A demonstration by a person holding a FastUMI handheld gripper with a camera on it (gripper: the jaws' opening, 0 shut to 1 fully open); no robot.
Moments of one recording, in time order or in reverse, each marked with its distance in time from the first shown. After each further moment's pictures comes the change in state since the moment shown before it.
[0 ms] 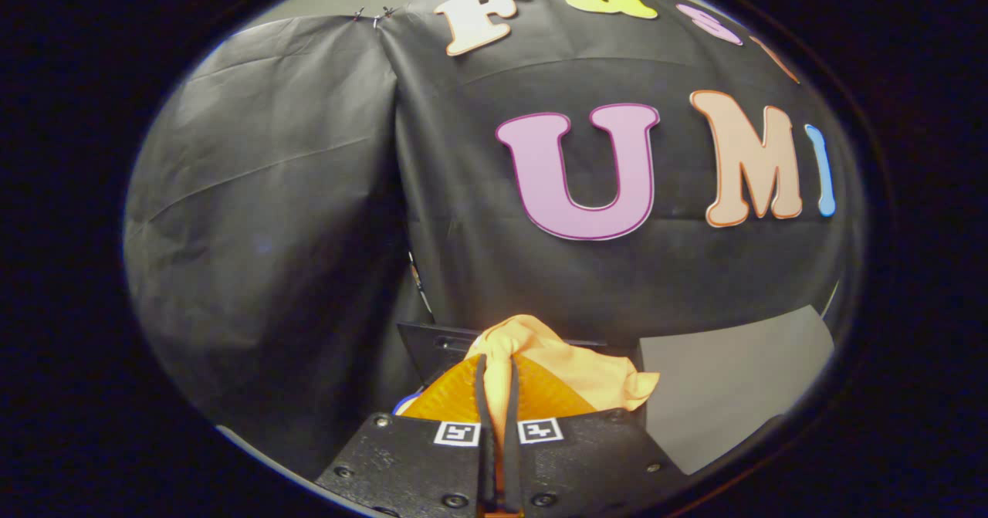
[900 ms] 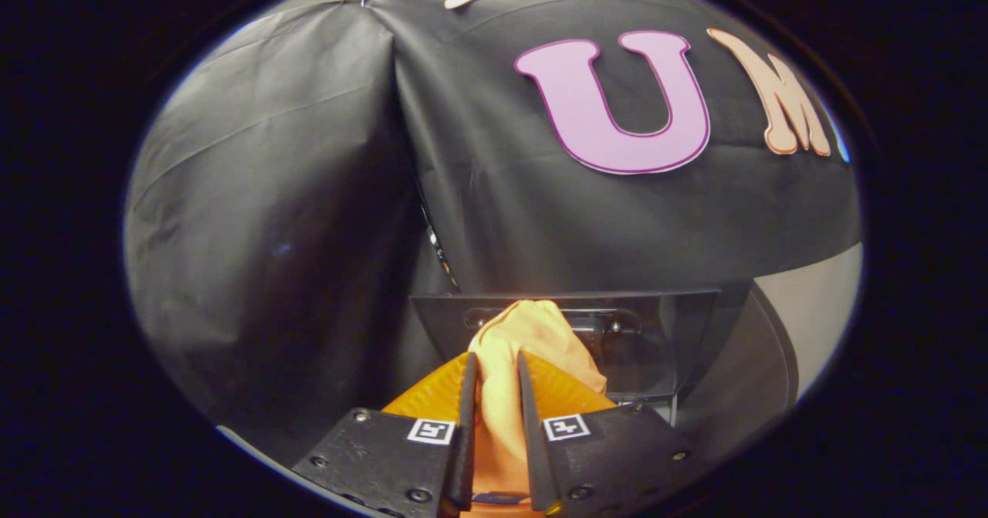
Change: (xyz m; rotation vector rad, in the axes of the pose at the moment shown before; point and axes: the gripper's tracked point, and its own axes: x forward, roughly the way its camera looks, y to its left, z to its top) arm 0.096 0.030 -0.082 0.053 0.061 0.026
